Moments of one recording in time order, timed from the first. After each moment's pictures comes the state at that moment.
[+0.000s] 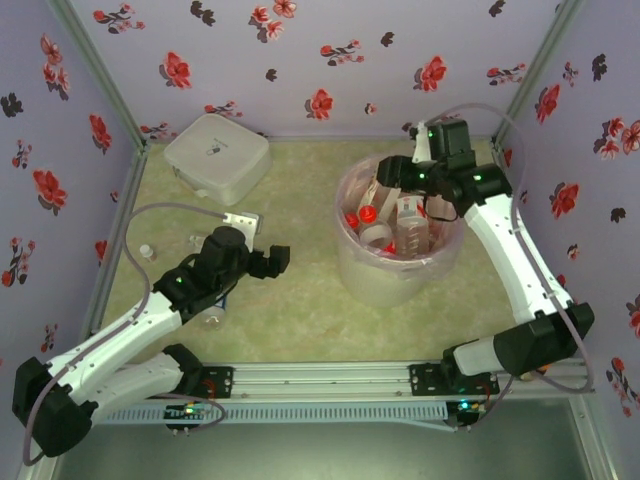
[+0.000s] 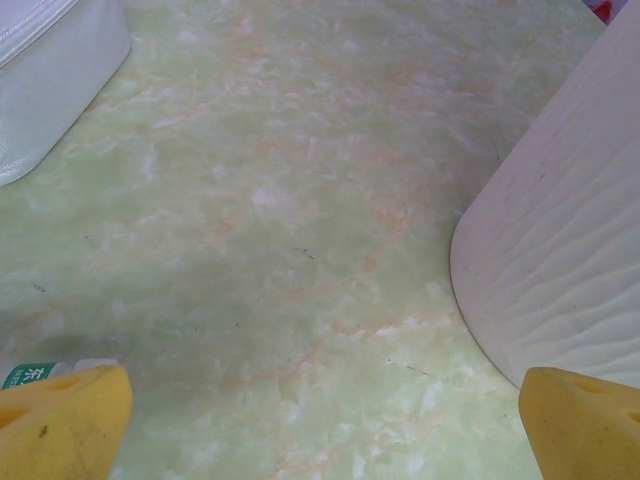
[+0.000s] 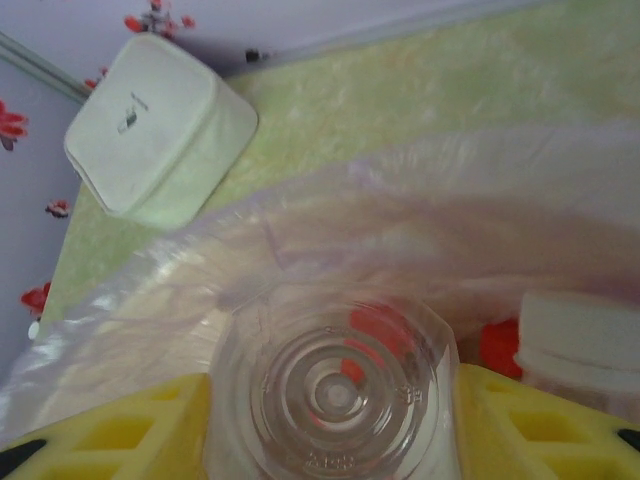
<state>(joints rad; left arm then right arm) -0.75 0.93 0.71 -0.34 -0.19 -0.36 0.32 1.41 1.52 -0.84 -0.27 0.42</state>
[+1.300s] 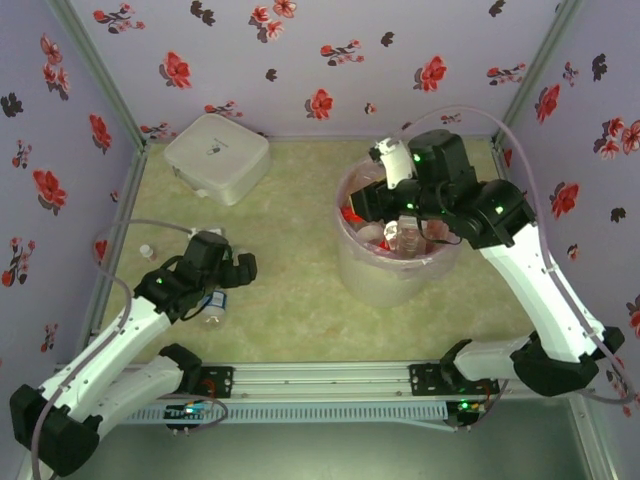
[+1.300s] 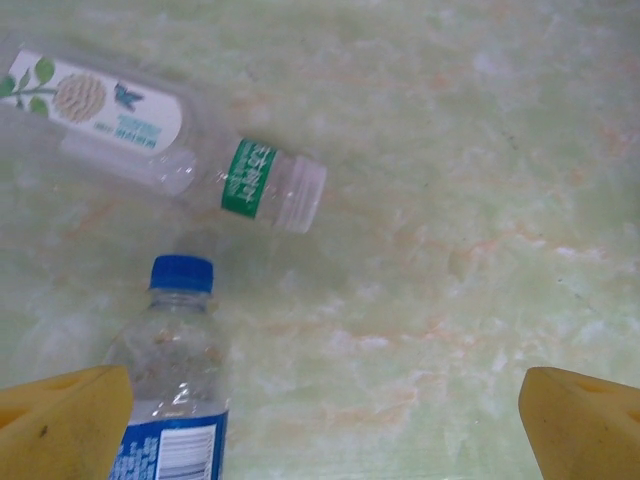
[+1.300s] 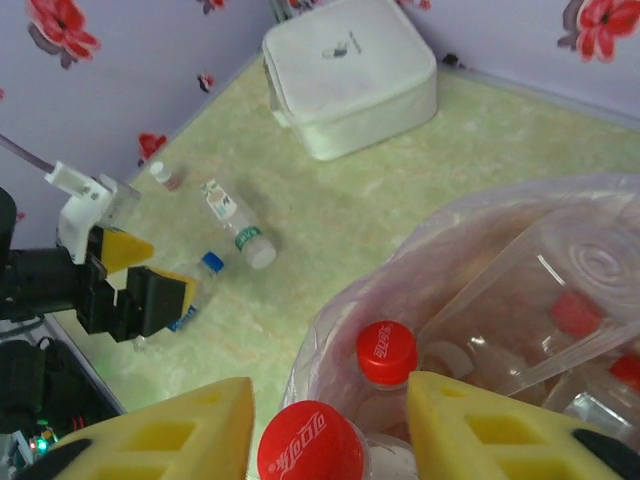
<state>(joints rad) -0.59 0.84 0.73 -0.78 -0.24 -0.59 0.70 1.30 1.78 -1.10 -0.18 0.16</state>
